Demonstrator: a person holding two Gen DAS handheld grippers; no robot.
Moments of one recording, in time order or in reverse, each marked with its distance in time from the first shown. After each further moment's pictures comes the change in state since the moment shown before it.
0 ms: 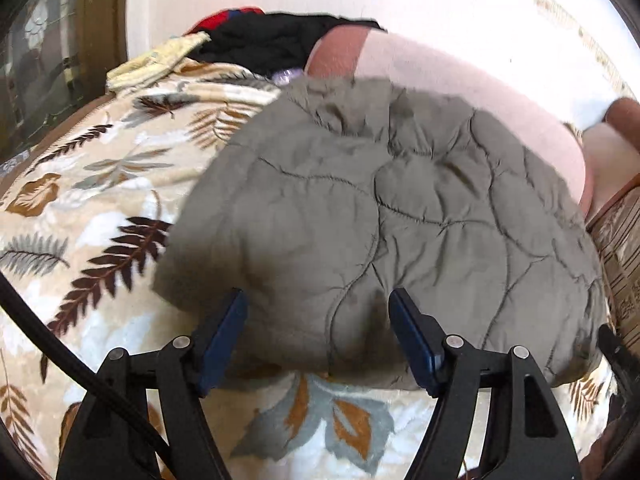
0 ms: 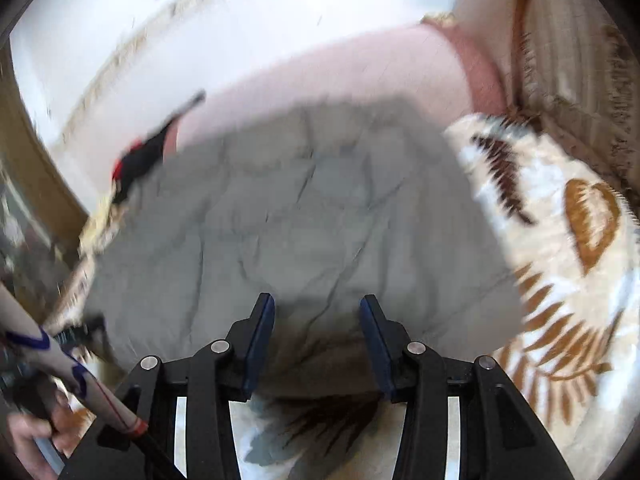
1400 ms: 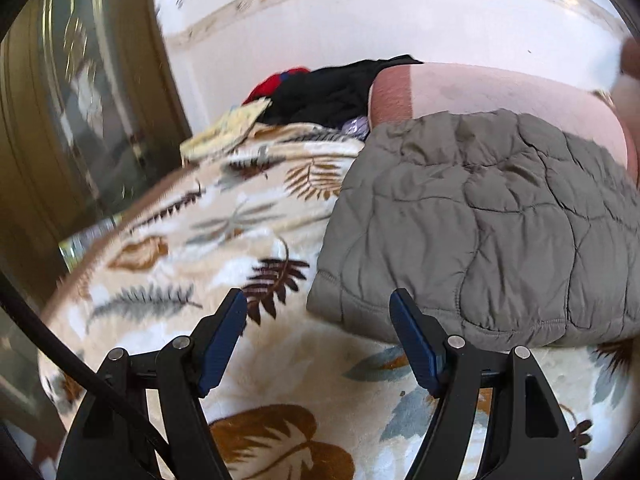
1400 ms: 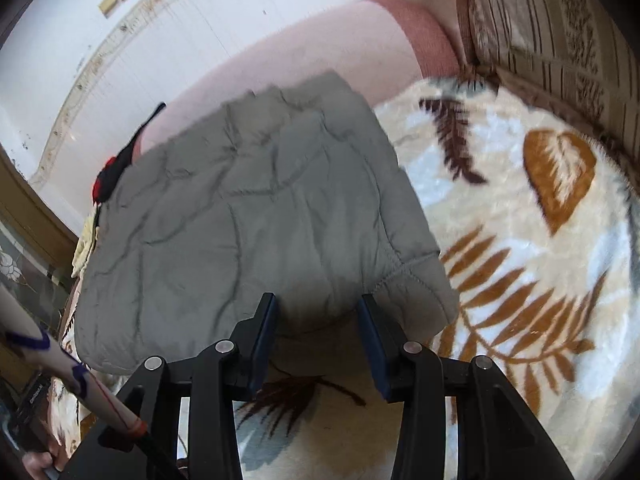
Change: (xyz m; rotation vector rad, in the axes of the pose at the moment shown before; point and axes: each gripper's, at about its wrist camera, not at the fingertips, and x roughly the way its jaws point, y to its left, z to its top) left arm -0.048 0.029 -0.017 0.206 -0.181 0.316; right arm 0.020 -0.056 -0.008 0.116 0.109 -0.021
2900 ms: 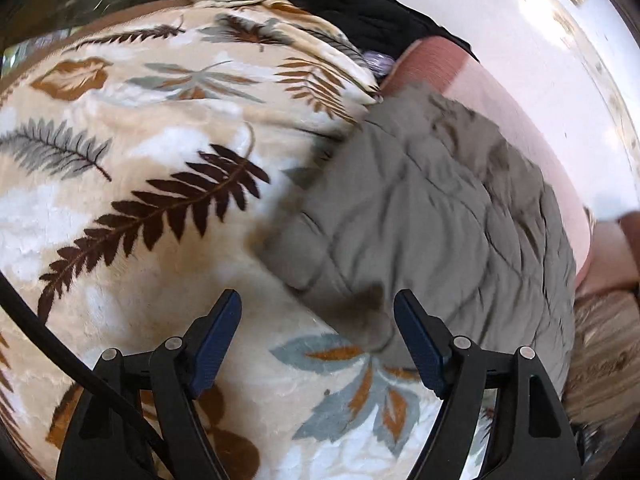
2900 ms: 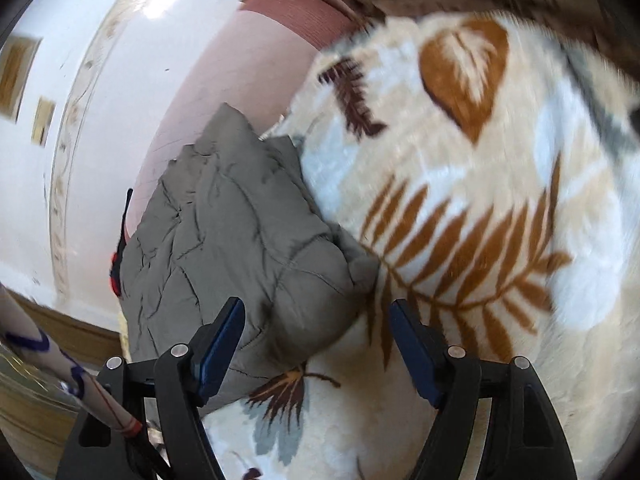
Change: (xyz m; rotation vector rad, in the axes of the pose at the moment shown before) left arm 0.083 0.060 -0.012 -0.547 0.358 -0.376; right arm -0.020 -0.084 -0.006 0.477 0.018 0.116
